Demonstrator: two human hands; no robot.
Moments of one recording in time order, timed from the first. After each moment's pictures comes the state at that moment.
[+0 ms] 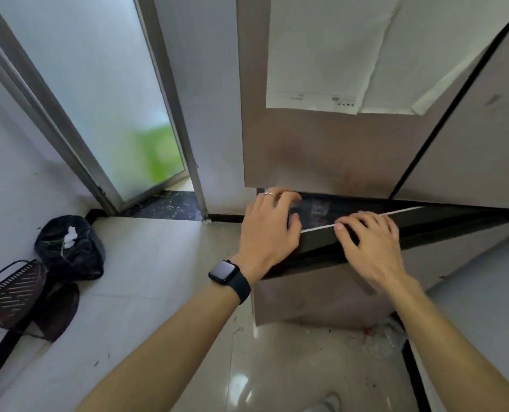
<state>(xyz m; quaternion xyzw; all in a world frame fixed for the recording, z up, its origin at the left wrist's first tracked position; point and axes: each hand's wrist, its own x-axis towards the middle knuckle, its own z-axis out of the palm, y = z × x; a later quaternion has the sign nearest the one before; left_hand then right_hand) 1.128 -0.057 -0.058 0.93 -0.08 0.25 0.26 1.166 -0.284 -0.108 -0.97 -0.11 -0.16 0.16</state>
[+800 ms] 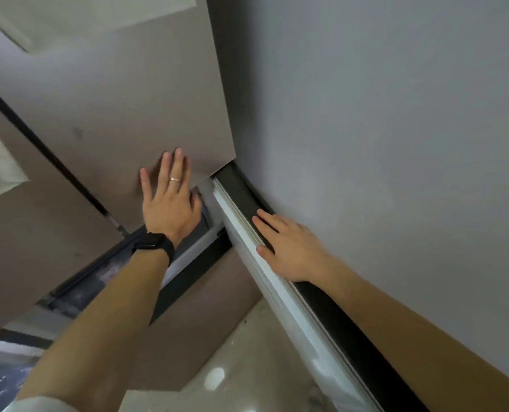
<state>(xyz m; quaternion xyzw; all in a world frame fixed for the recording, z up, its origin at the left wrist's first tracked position) 1.240 -0.361 -0.043 0.91 -0.36 0.20 -0.02 1.022 -0.513 -0.076 -0.98 0.12 0.01 0.15</state>
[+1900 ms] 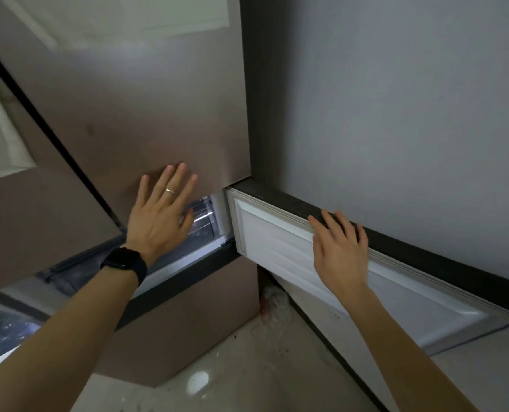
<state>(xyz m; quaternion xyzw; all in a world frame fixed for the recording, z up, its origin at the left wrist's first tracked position) 1.241 -0.348 -0.042 0.89 -0.38 0.25 -0.04 1.017 -0.634 -0.108 -0.95 0.22 -0.23 0.03</state>
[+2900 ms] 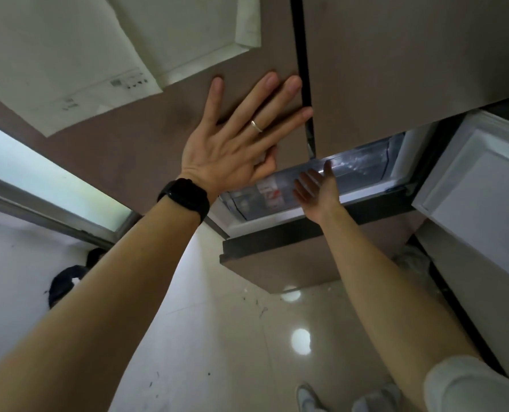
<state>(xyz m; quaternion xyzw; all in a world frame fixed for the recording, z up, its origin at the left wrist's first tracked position) 1.299 -0.158 -0.025 0.73 -0.40 0.48 -0.27 1.297 -0.327 -0.214 -0.25 0.26 0.12 0.93</state>
